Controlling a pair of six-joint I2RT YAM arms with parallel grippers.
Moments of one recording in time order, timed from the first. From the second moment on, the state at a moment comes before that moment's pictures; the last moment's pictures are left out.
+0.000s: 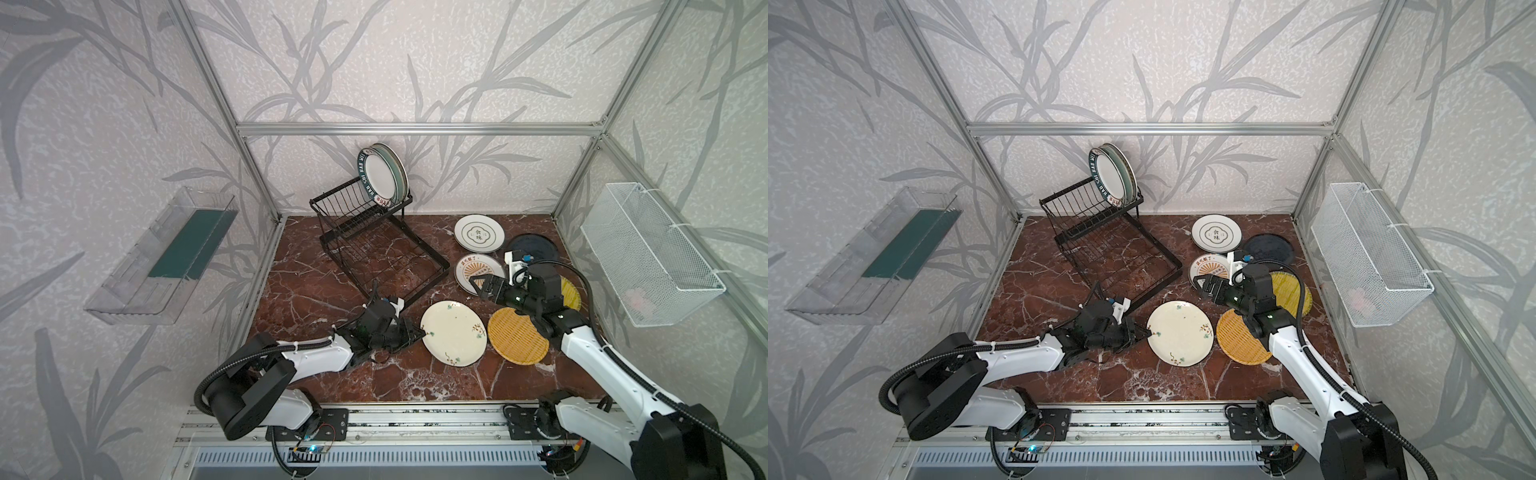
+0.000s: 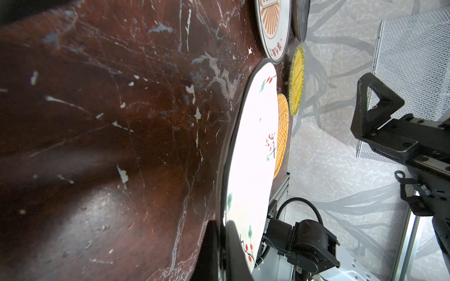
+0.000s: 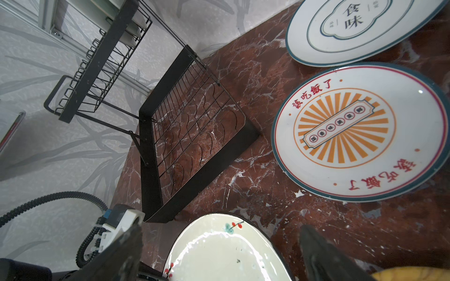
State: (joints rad) left arm -0.76 1.38 0.47 0.34 0.37 -1.21; right arm 0.22 1.05 0.64 -0.10 -0.38 0.59
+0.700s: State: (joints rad) left arm -0.74 1.32 0.60 0.37 0.30 -1.23; right arm 0.06 1.01 0.58 -0.04 -0.61 0.78
